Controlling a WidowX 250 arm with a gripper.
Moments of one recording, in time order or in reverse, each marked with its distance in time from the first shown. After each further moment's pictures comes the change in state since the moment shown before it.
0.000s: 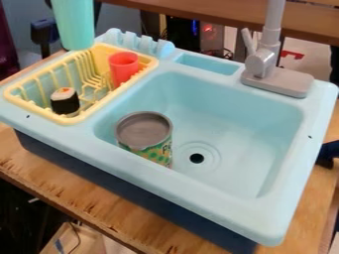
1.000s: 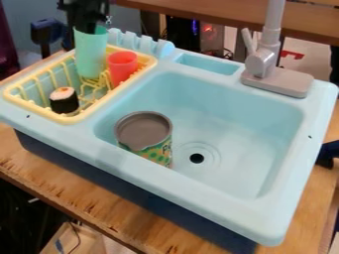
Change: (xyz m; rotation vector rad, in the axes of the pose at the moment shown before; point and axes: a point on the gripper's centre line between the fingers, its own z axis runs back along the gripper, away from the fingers) arm 0.059 0.031 -0.066 0.039 0.181 -0.045
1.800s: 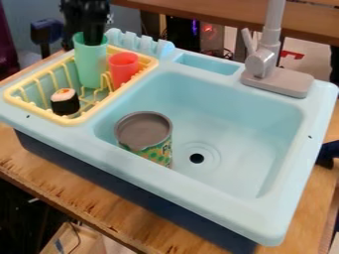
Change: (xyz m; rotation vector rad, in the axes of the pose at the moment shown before) arm -0.002 -0.018 0.006 -0.052 -0.145 -0.053
